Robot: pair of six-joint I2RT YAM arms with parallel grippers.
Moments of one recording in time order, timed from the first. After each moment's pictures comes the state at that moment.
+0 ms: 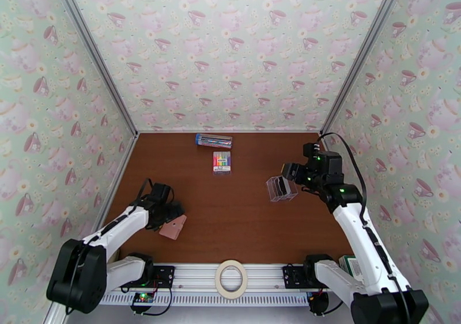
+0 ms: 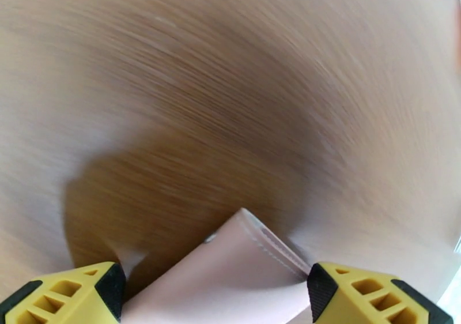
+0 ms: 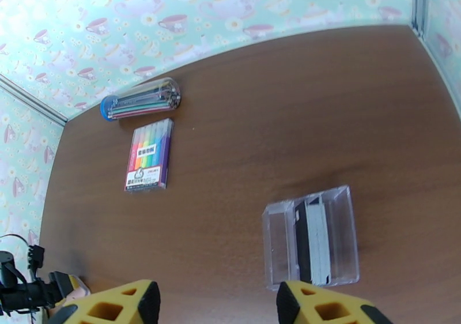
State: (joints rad) left arm -0.30 1.23 0.55 -0.60 -0.02 -0.72; right arm 0.08 1.02 0.98 -0.62 -0.29 0.33
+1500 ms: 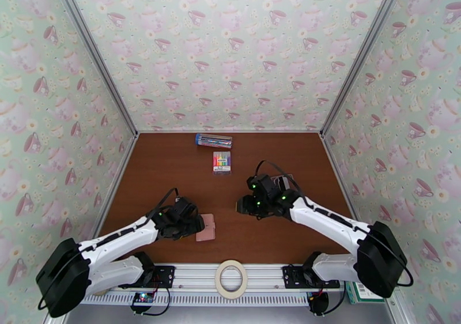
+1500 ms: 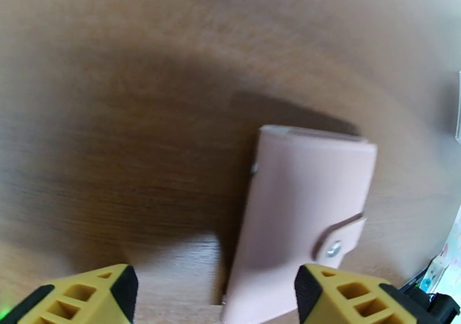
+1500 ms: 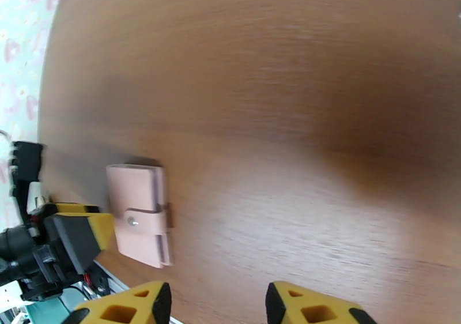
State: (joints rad) left arm -0.73 1.14 0.50 -0.56 0.04 -0.96; right arm 0.76 1.32 0.82 -0.44 -0.23 0.77
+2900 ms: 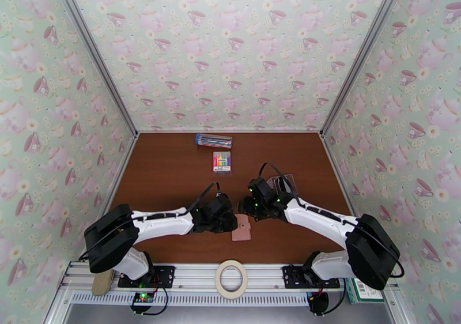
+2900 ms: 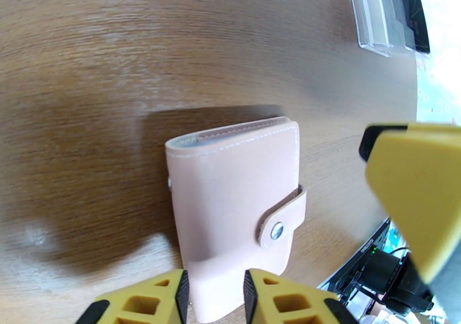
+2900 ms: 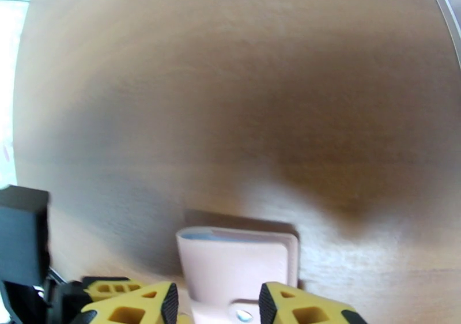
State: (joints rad) left arm -1.00 1.54 0.77 -0.20 0.12 -1.02; right arm 0.75 1.37 0.77 -0.44 -0.13 0.85
